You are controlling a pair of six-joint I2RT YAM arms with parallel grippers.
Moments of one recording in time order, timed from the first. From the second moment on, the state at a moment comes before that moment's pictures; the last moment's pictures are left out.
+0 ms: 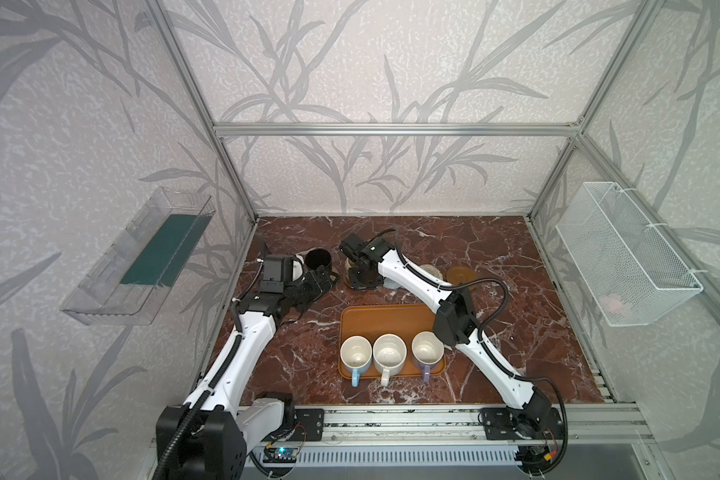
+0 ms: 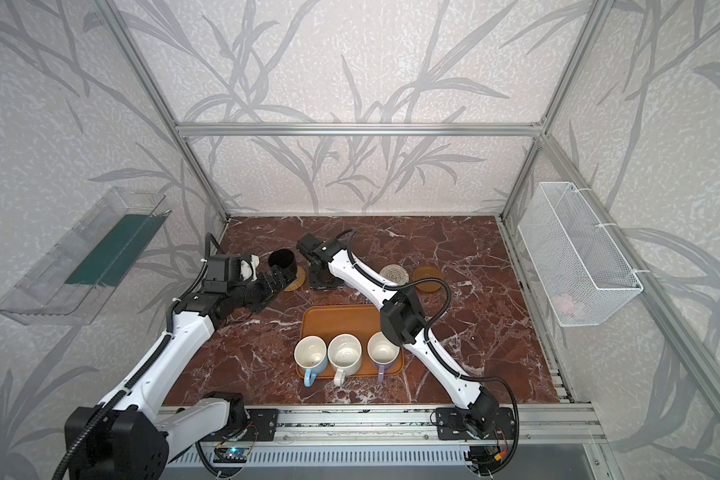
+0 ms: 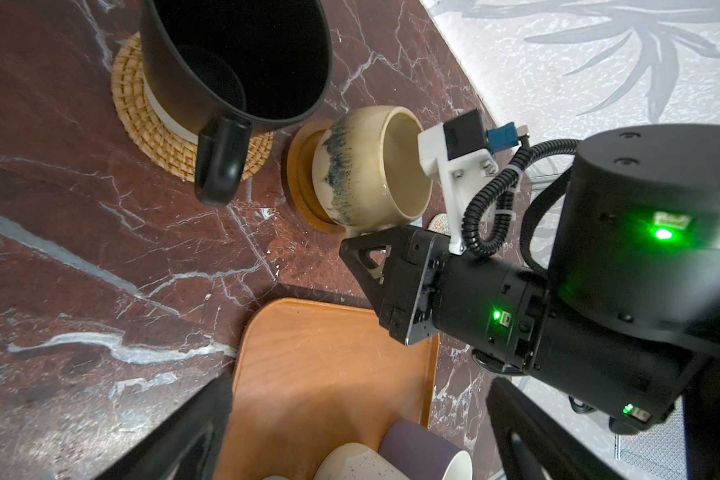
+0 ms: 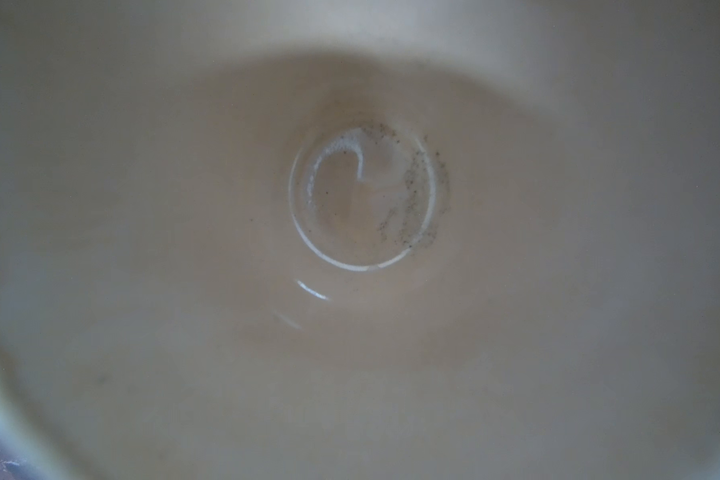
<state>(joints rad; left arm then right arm) -0.06 1.10 0.83 -0.51 0.44 -0.73 0.84 2.66 2.66 -1.26 0.00 0.66</state>
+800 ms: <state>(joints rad) -0.06 1.09 0.82 -0.49 0.44 -0.75 0.84 2.67 2.66 -1.28 -0.04 0.63</state>
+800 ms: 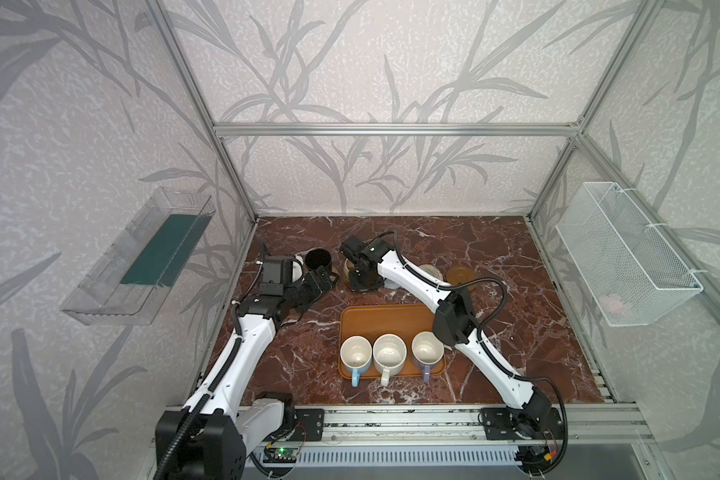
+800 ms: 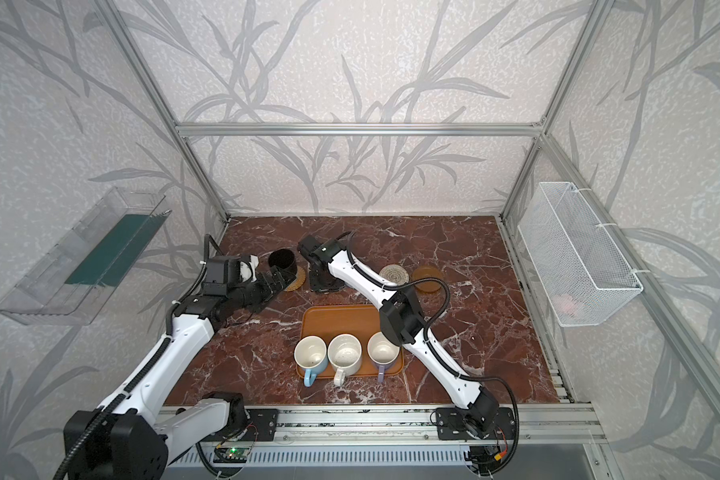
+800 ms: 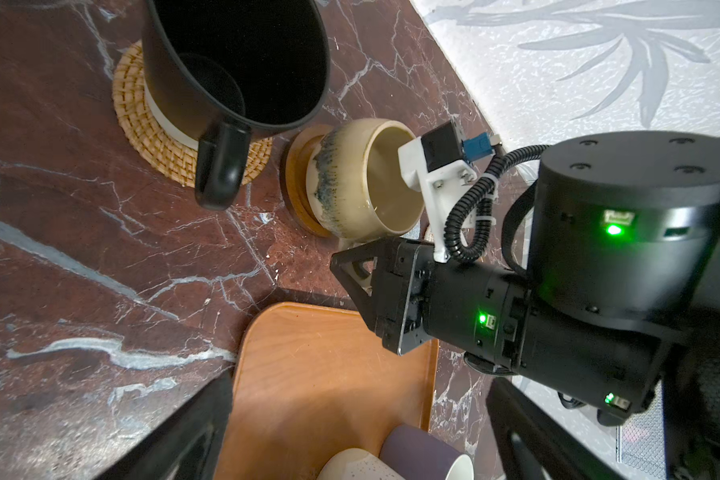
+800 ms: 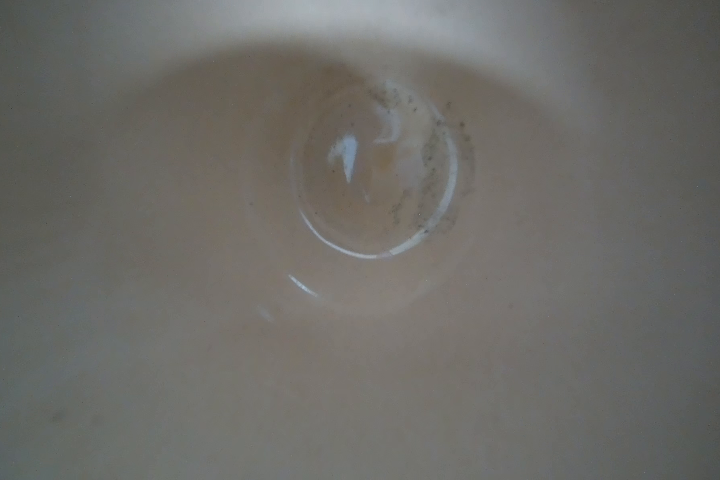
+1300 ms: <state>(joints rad) -0.06 1.09 0.81 -0.48 0.44 -0.75 0.84 2.68 2.65 -1.29 -0.05 0.61</state>
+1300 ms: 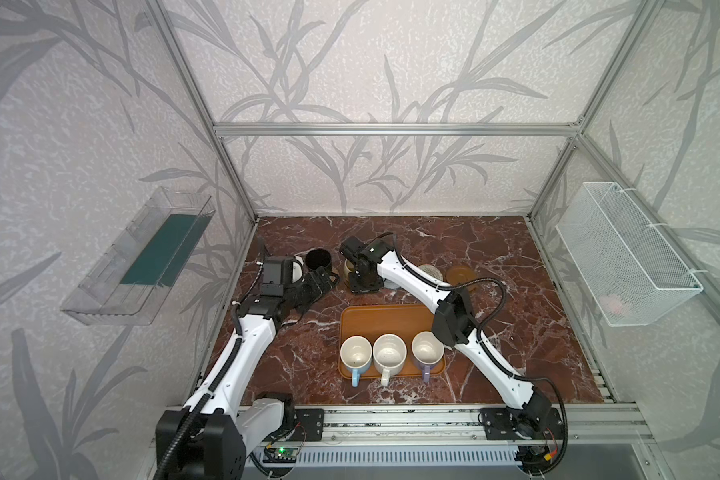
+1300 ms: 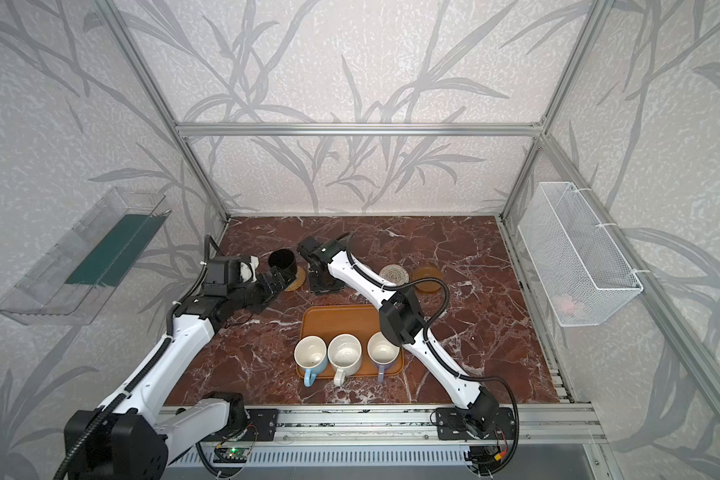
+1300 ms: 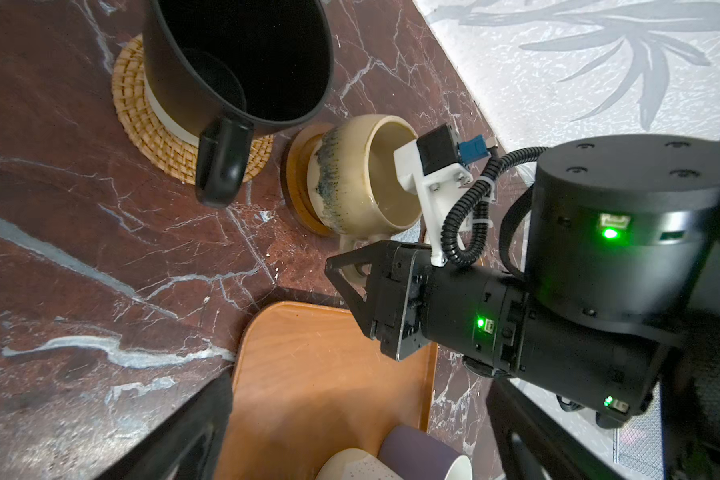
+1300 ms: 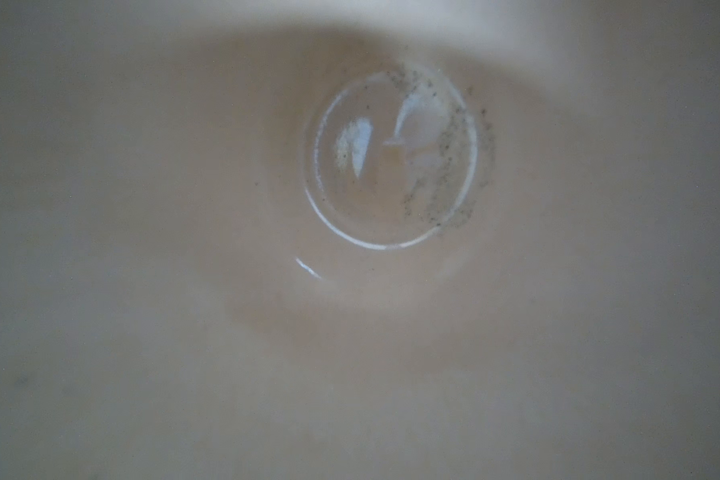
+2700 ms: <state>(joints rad) -0.06 1.07 0.80 -0.53 0.46 -0.72 0.84 2.60 2.59 -1.27 -0.04 0.46</state>
